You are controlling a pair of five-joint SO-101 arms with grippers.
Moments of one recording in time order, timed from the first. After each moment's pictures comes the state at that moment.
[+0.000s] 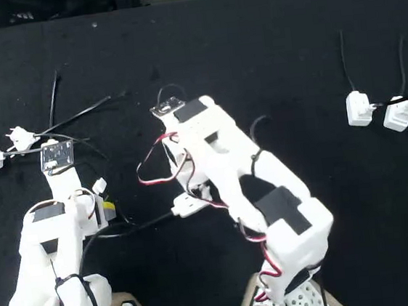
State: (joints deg) left arm -16.8 -36.5 72.5 42.6 -5.5; right arm -28.7 15.3 10.9 84.1 -2.1
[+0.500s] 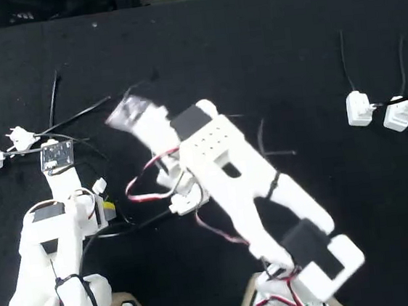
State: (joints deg) left arm -16.8 -36.6 72.5 42.6 -5.5; right arm -35.7 -2.2 11.9 84.4 22.0
